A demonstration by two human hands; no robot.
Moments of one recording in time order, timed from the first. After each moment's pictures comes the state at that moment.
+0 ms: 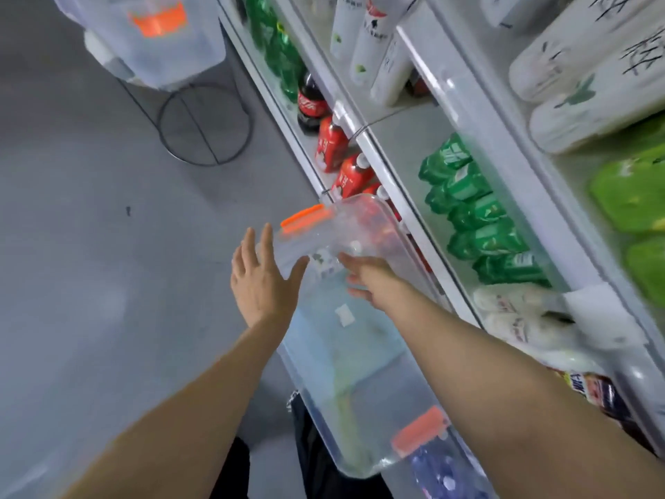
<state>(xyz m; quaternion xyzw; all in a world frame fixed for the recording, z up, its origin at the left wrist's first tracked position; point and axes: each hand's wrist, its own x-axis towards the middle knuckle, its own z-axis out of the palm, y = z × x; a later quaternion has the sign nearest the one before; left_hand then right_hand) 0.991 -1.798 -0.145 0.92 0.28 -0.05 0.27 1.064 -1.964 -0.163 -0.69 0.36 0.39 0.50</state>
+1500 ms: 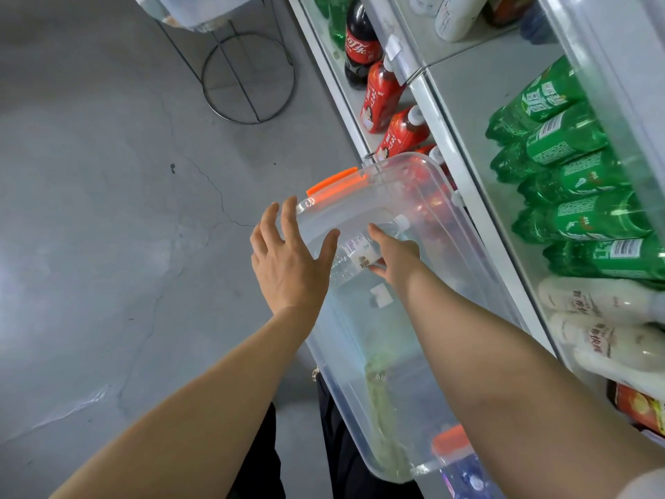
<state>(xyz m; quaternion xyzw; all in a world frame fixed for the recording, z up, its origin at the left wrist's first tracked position) 0.979 -1.818 -0.166 0.93 0.32 0.00 0.19 1.061 -1.961 -0.260 -0.60 0.48 0.33 0.55</state>
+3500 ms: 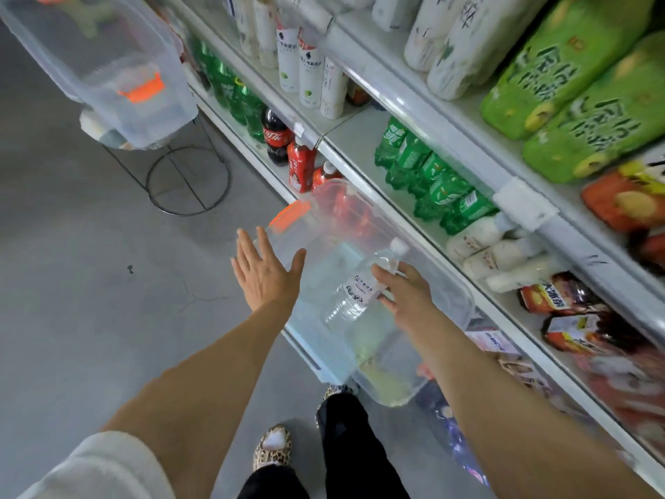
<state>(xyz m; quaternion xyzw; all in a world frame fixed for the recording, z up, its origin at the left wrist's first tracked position) 0.952 -1.799 -0.122 0.94 0.20 -0.06 0.27 0.931 -2.014 -0.098 -0.57 0.43 0.12 0.69</state>
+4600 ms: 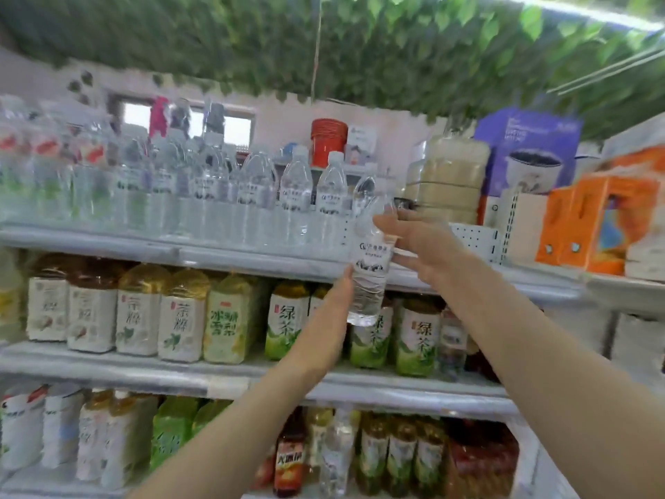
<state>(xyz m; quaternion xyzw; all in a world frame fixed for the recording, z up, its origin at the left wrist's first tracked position) 0.807 -2.115 0.476 0.56 -0.48 -0.19 0.65 0.707 -2.222 0.592 -0.69 0.16 -0.41 0.57</state>
